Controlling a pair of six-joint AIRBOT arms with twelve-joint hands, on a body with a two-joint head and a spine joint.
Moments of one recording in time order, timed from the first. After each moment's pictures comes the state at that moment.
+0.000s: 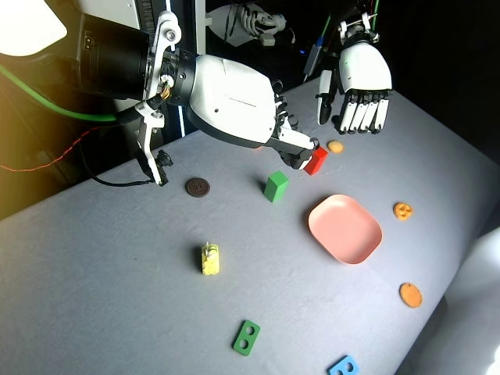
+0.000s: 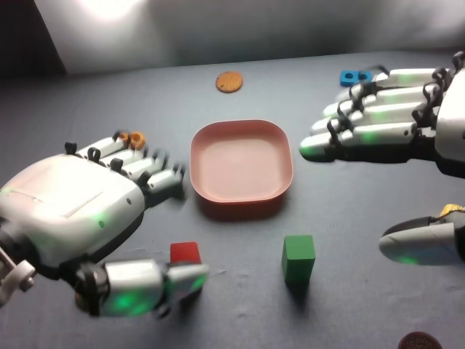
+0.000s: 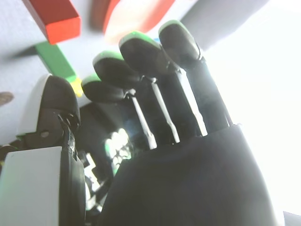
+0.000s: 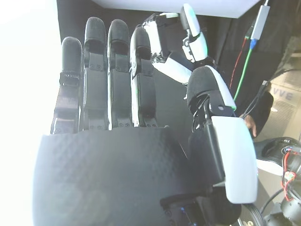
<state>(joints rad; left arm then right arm) 0.55 -0.72 0.53 -0.60 -0.75 1.58 -0.13 -0.59 0.72 -0.97 0.43 -0.04</state>
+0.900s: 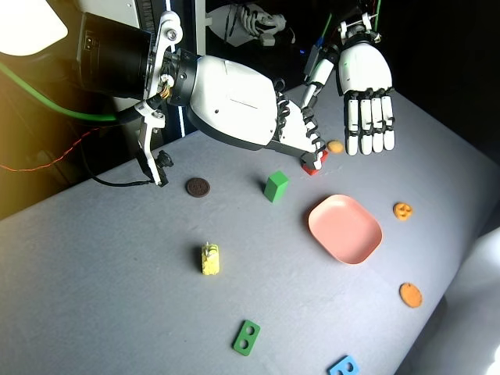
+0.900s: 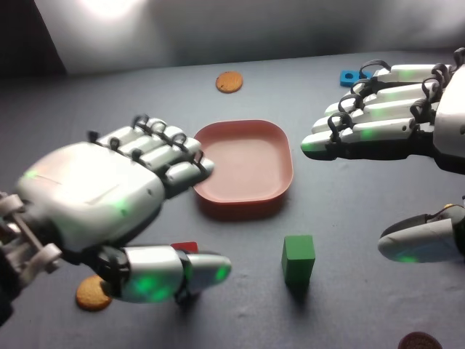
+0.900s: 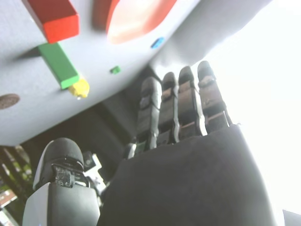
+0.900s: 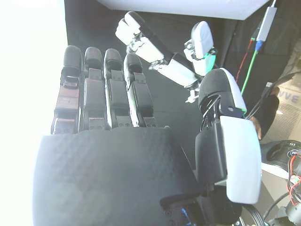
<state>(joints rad) 0.46 -0.78 0.58 -0.62 -0.62 1.65 -0.13 -0.59 0.72 -0.94 0.40 -0.08</state>
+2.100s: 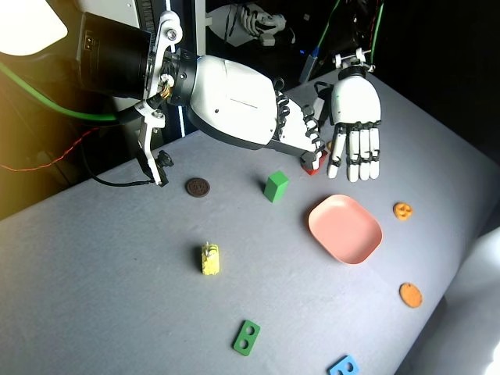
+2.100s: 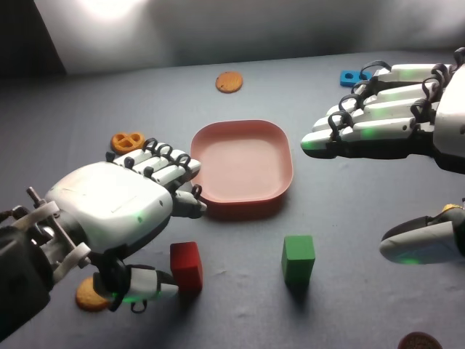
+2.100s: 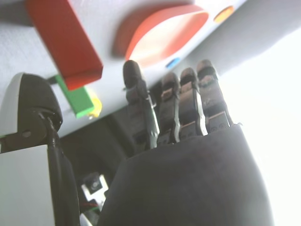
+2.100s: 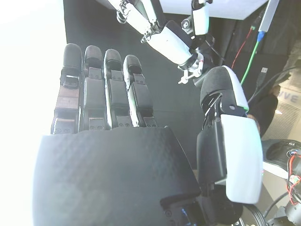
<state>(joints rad) 0.51 -0.91 0.70 -0.72 -0.65 1.68 -0.13 -0.59 0.72 -0.94 0.40 -0.08</state>
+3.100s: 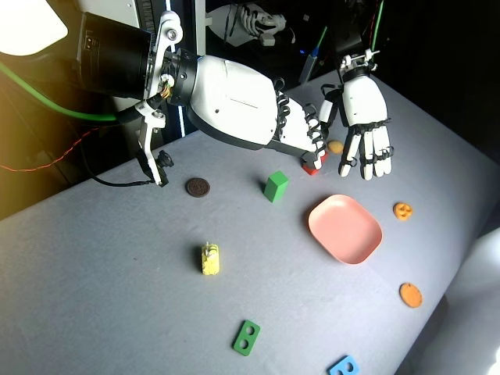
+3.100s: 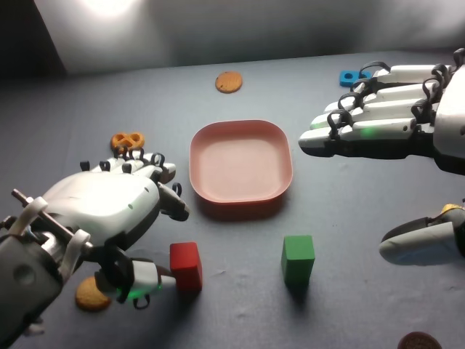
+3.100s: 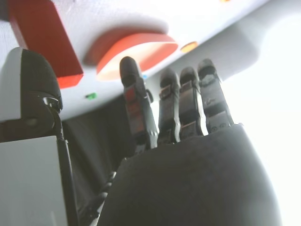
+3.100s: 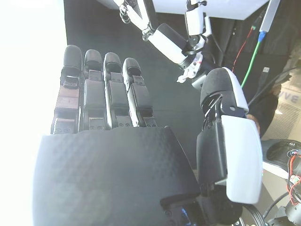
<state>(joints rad) 0.49 -0.93 0.64 -1.04 -0.80 1.73 -0.13 -0.59 0.72 -0.94 0.40 -0.08</state>
